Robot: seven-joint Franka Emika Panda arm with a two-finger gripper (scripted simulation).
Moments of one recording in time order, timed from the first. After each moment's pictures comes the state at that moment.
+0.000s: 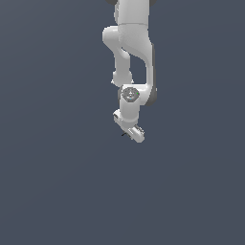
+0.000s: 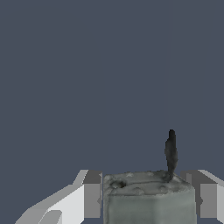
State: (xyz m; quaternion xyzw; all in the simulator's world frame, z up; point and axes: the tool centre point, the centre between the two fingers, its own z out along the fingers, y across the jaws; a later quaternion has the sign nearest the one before) arm -0.085 0.031 0.014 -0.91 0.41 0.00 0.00
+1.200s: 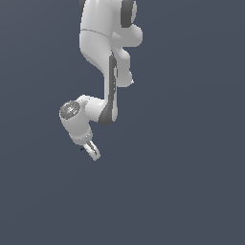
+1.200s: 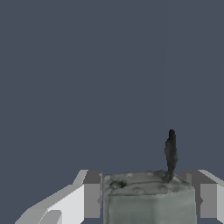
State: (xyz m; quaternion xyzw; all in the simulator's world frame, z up) arm 0.008 -0.177 0.023 -0.91 0.41 0.00 0.00
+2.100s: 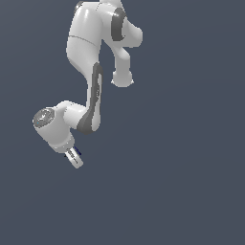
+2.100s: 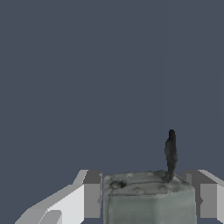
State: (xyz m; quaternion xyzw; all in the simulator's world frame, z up) arm 0.045 -0.247 0.026 -0.91 0.41 0.00 0.00
